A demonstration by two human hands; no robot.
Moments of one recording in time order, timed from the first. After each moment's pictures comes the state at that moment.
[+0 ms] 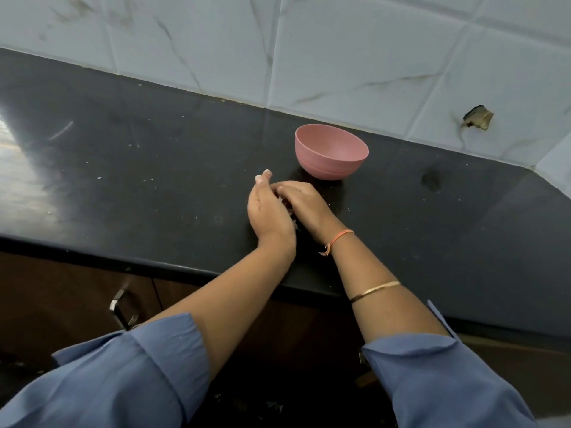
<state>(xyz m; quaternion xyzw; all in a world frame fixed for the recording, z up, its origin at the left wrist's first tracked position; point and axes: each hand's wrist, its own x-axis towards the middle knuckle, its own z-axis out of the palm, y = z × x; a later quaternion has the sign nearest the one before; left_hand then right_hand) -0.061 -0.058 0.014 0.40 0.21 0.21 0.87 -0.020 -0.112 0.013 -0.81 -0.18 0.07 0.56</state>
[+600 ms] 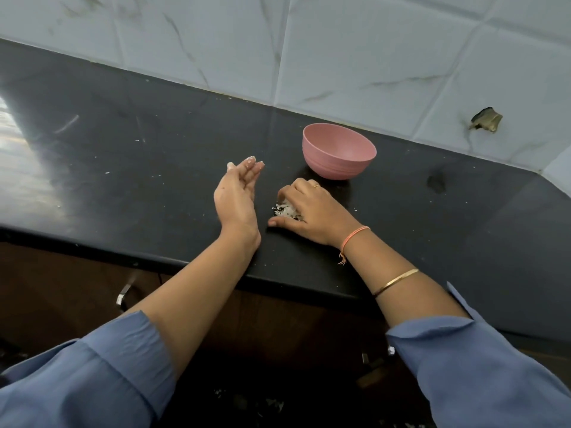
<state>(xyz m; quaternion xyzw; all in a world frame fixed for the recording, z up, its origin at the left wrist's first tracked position) -0.055 -0.003 0.006 0.38 0.15 0.24 0.88 -0.009 -0.134 0.002 -0.92 -0.38 -0.09 0.09</state>
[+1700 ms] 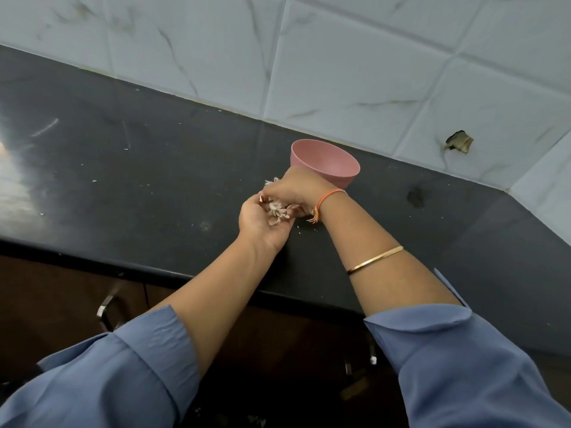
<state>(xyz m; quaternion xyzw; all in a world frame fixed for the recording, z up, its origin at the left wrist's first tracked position) -0.043 -0.034 0.013 0.12 0.15 -0.02 0.98 -0.012 -0.084 0.076 -0.95 -0.06 0.12 0.28</state>
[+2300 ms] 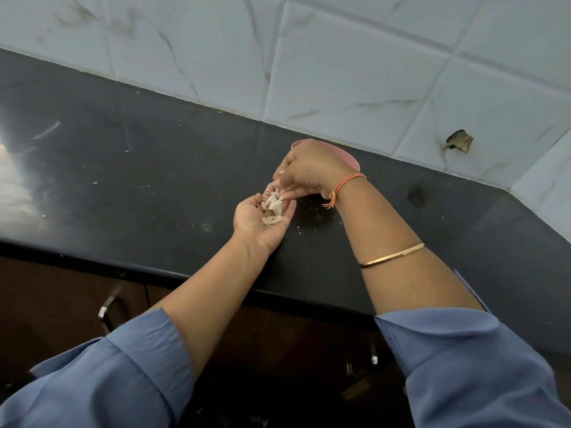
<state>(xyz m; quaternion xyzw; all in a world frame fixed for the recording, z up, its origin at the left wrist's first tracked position) -0.049 -0.026 0.017 0.08 0.16 -0.05 0.98 -0.023 -0.091 0.117 -0.93 -0.07 0.15 0.32</state>
